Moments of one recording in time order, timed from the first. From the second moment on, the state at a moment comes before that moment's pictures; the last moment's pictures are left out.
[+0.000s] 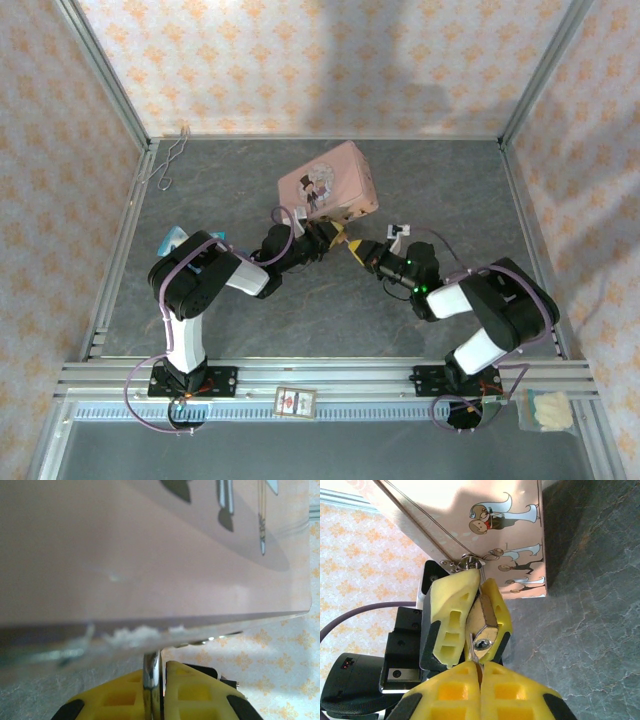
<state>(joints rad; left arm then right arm) -0.60 1.90 0.69 1.09 0.26 -1.47 0.46 1.56 0.29 1.12 -0.48 1.28</state>
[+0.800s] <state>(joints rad) -0.61 1.90 0.68 1.10 0.24 -1.48 0.48 1.51 0.25 1.06 -0.46 1.26</state>
